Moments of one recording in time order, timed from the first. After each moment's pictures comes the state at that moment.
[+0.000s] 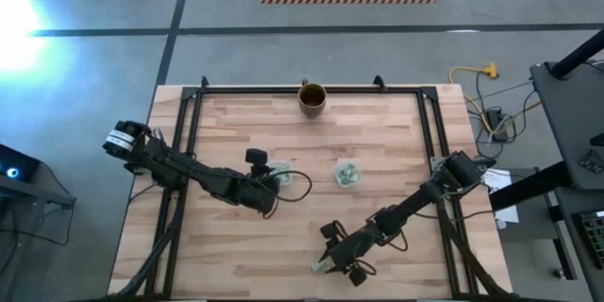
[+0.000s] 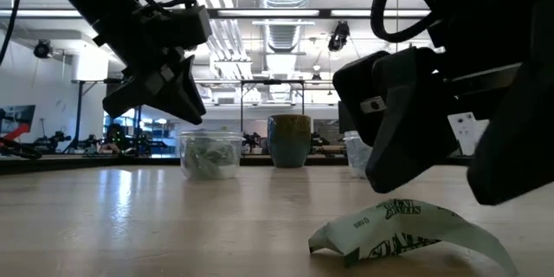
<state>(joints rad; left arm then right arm) -0.32 1.53 0.86 -0.43 -0.76 -0.02 0.57 2.01 0.89 0.56 -0.01 0.08</state>
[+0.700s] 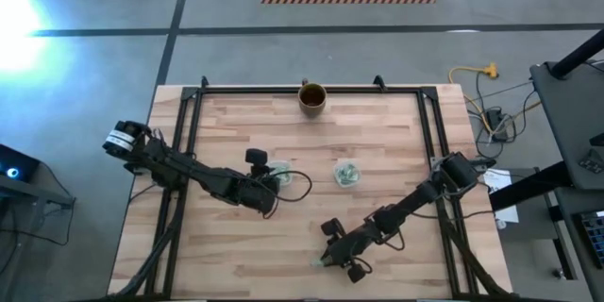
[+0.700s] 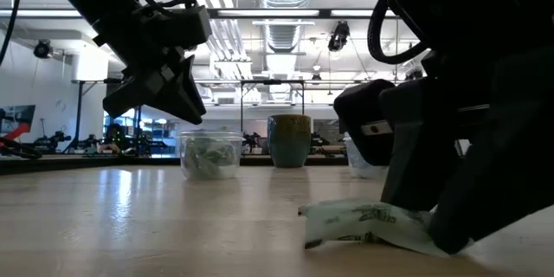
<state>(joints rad) -0.32 1.53 0.86 -0.43 -0.76 -0.02 0.56 2.04 0.88 0.54 0.00 0.10</state>
